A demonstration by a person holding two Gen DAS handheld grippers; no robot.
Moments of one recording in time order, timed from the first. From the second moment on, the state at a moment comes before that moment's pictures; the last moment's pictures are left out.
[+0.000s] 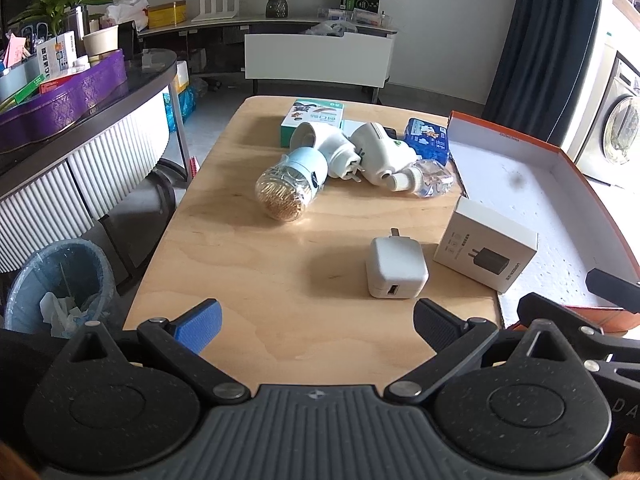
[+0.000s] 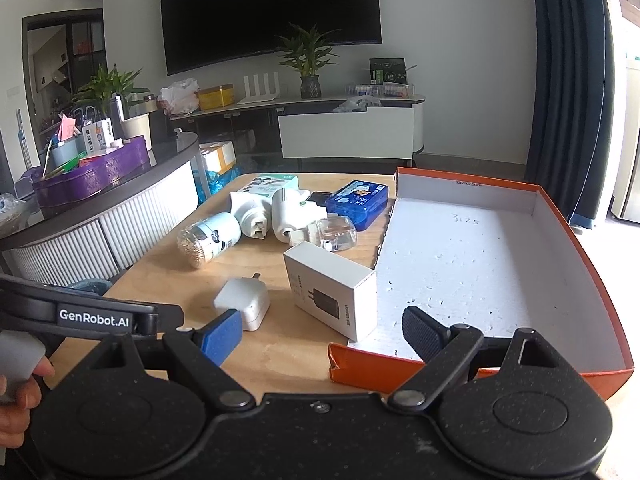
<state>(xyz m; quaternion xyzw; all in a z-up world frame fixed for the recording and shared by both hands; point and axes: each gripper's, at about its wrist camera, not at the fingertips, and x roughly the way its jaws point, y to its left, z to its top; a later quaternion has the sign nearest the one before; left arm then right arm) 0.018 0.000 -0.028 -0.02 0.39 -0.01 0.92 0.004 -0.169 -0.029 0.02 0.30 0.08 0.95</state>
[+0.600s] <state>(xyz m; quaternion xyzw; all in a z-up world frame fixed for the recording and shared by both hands) 0.028 -0.012 -0.036 -0.02 0.40 -0.02 0.91 0.011 -0.173 -0.036 0.01 0.30 0.08 0.95</state>
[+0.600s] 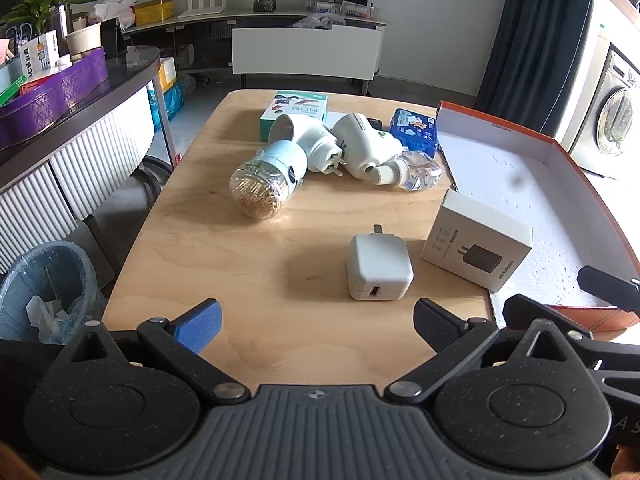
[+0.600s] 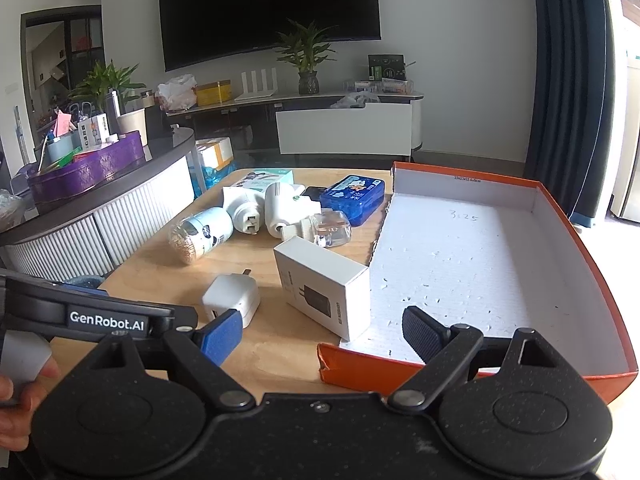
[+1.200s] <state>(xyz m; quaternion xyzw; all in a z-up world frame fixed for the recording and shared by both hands) 0.045 -0.026 -0.043 -0.01 0.41 -0.03 0.91 0.018 -0.180 -0.041 0.02 0.31 0.07 0.95</state>
